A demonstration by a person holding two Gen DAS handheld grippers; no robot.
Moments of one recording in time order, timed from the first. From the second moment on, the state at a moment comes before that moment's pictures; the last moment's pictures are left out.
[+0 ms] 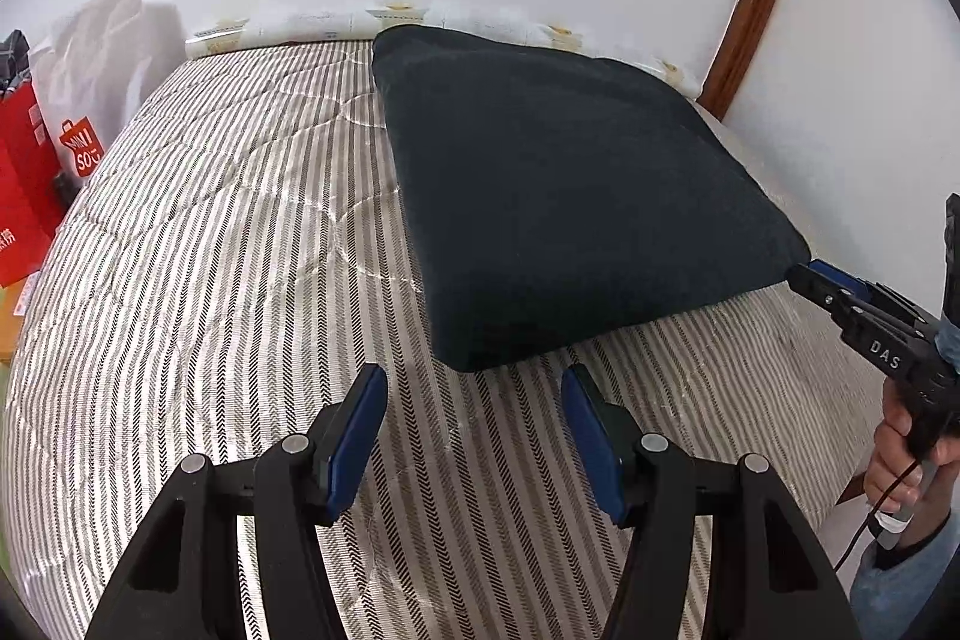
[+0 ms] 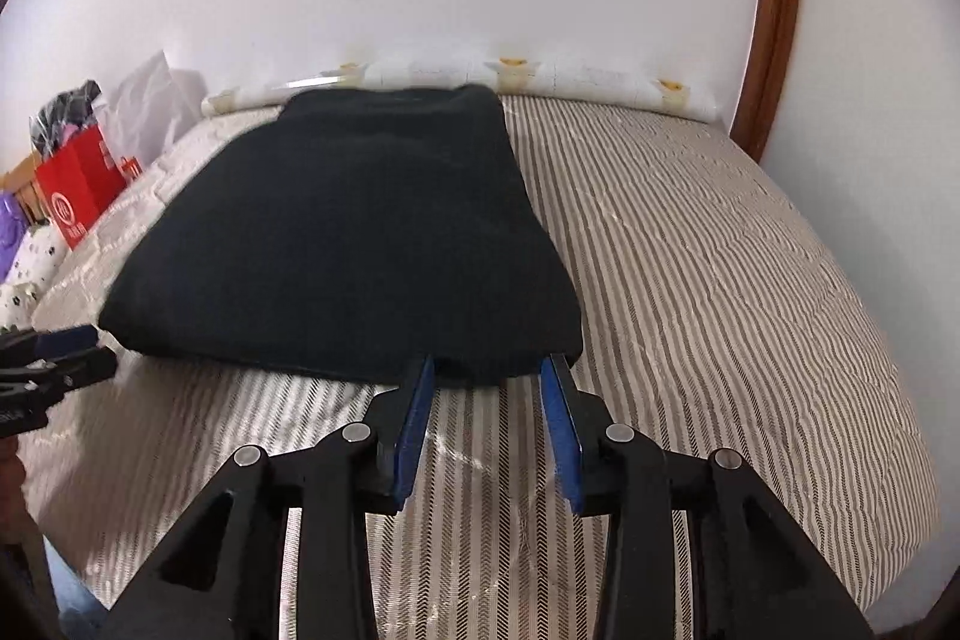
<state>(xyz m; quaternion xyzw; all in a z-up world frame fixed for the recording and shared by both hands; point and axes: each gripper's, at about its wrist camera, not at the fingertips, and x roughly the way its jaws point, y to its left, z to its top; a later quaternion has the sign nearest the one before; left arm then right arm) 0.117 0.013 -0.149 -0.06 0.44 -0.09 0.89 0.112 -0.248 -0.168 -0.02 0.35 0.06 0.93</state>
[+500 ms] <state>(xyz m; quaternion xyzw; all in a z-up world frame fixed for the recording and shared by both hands) 0.114 0.010 -0.135 -0.08 0.43 -0.06 0.90 0.129 -0.241 -0.174 -0.01 0.37 -0.01 0.93</state>
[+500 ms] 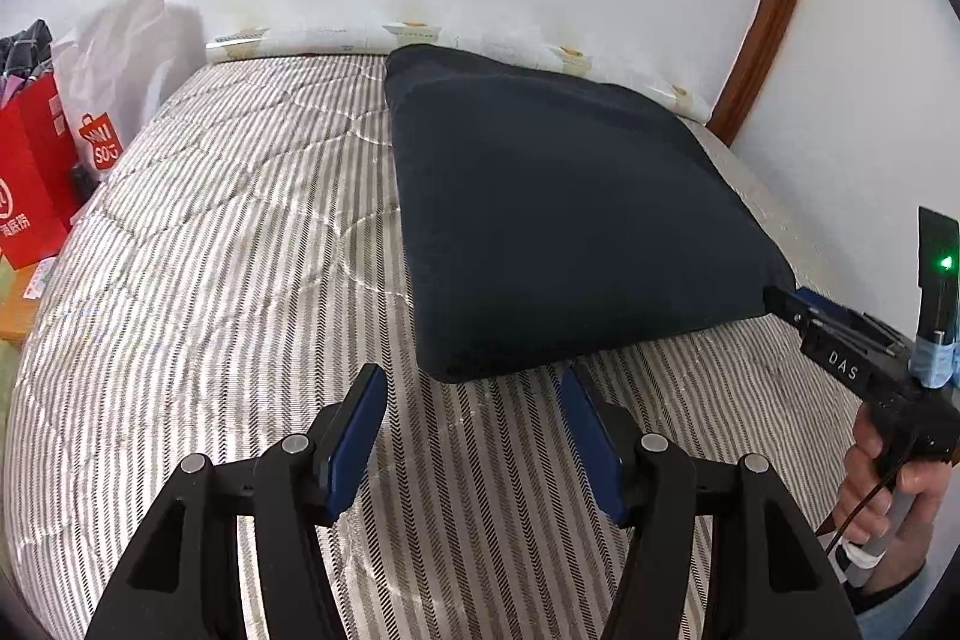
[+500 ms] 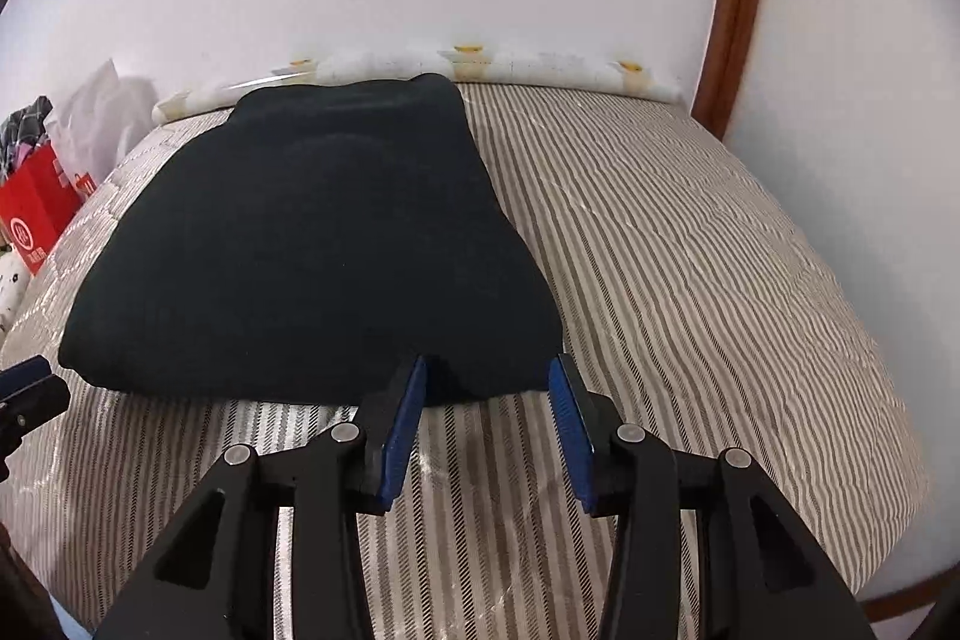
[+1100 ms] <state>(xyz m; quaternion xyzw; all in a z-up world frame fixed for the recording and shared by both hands) 0.045 0.010 -0.053 -0.07 0.37 -0.04 0.93 0.026 -0.242 -0.088 0.00 0.31 -0.04 0.95</state>
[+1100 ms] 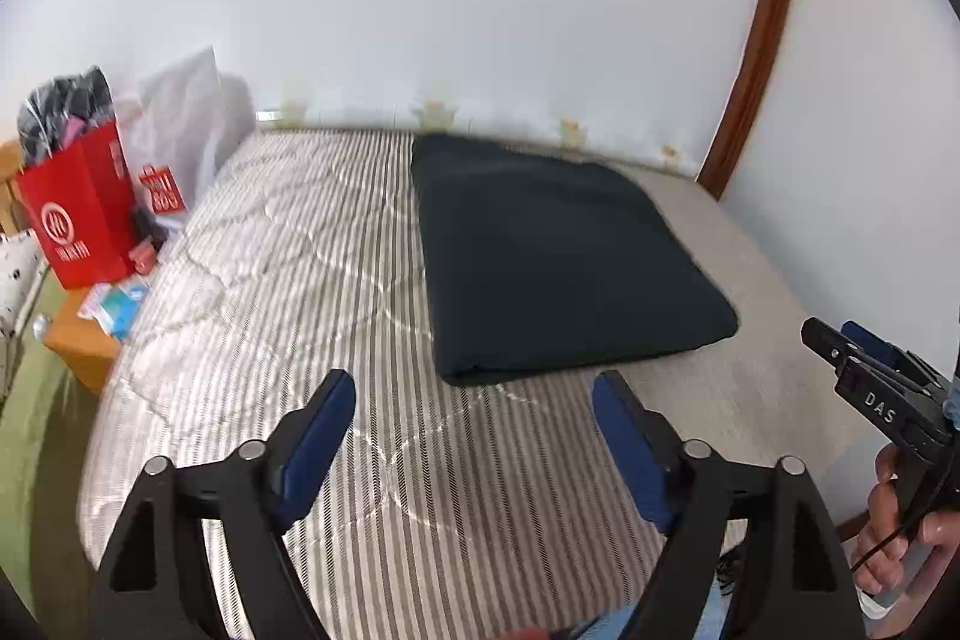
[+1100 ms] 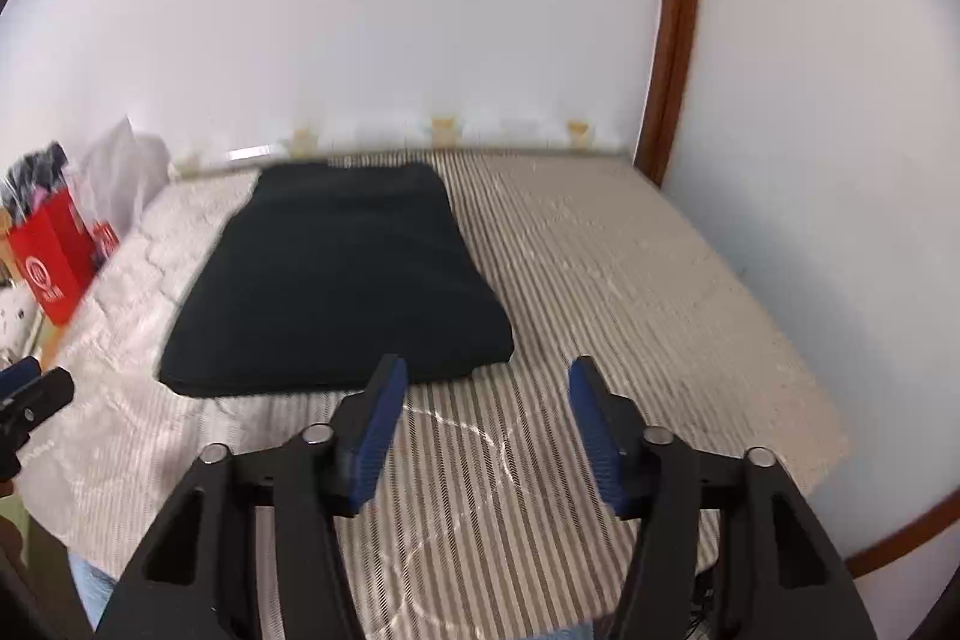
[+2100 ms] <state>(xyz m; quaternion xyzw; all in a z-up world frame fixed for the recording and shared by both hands) -0.024 -0.019 -0.003 -0.03 0.31 -0.01 0.95 -0.047 -0.270 -0.065 0.00 0.31 -0.08 0.95</state>
